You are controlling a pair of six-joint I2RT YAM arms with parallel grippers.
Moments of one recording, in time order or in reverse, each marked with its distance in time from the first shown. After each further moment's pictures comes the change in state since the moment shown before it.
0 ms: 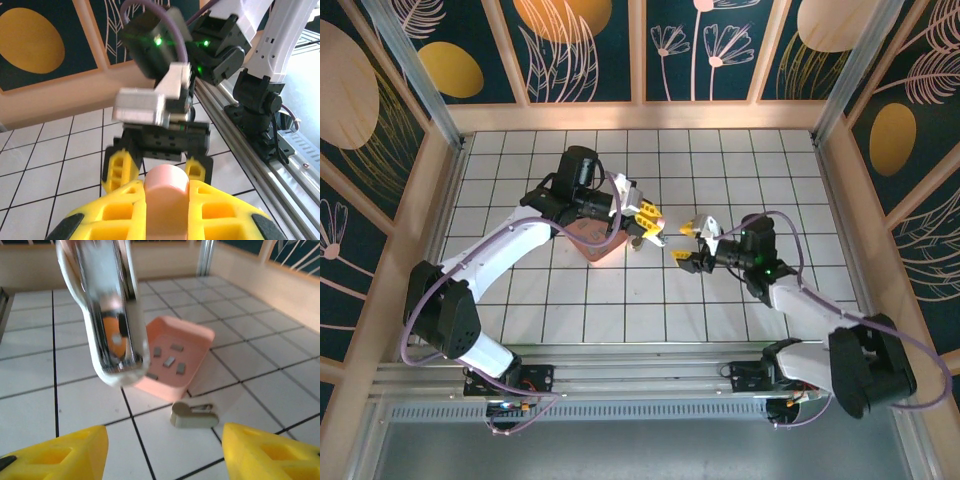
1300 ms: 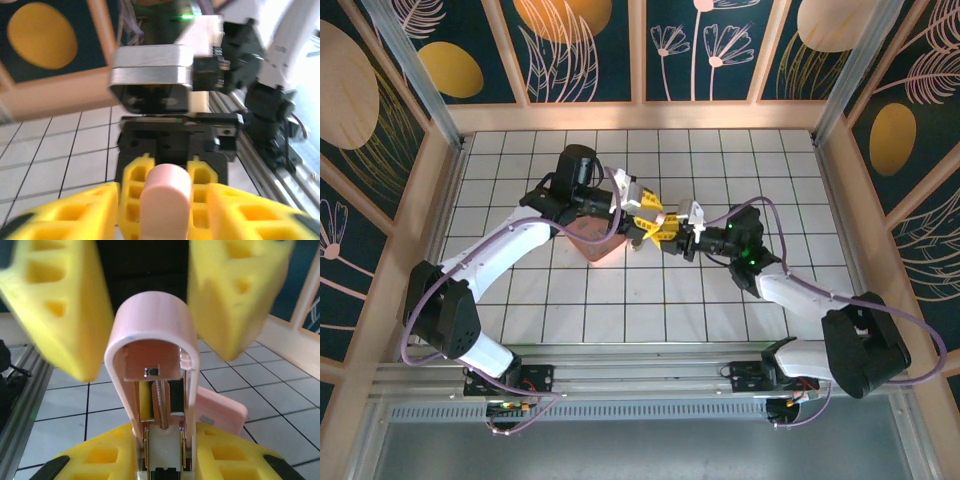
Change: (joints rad) left arm 0.005 -0.005 -0.013 0.079 -0.052 -0.116; right arm 0.130 0.121 0.104 0.245 -0.016 0.230
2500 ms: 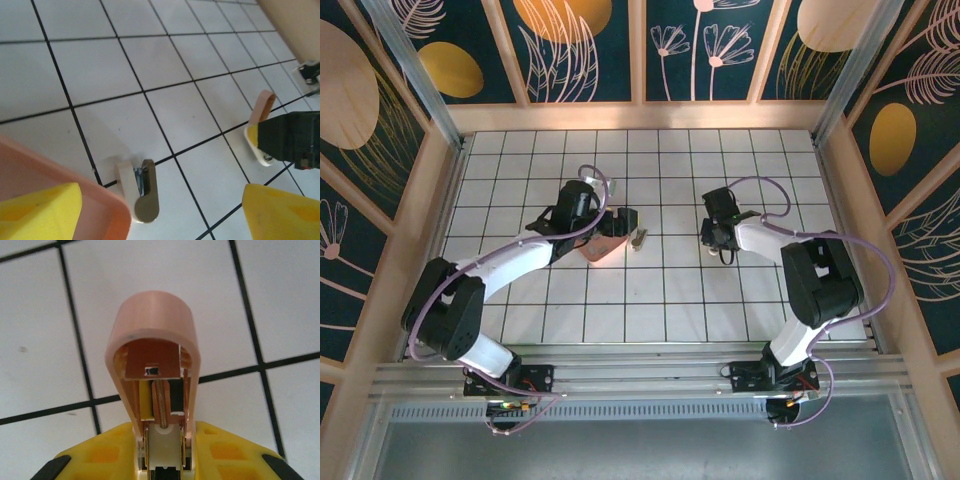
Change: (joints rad) left arm 0.010 0.002 -0.326 0.212 -0.850 -0.941; right arm -0.112 0.433 0.373 -0.975 0.980 0.649
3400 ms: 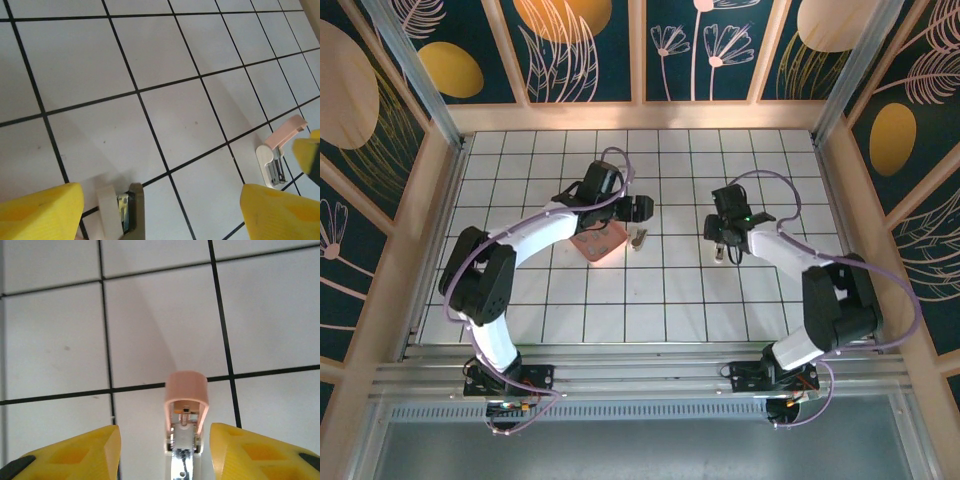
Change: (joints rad) left arm -0.026 0.271 0.355 -0.231 0.010 -0.049; right arm -0.006 -0.193 -0.028 -0.024 -0.021 -0.119
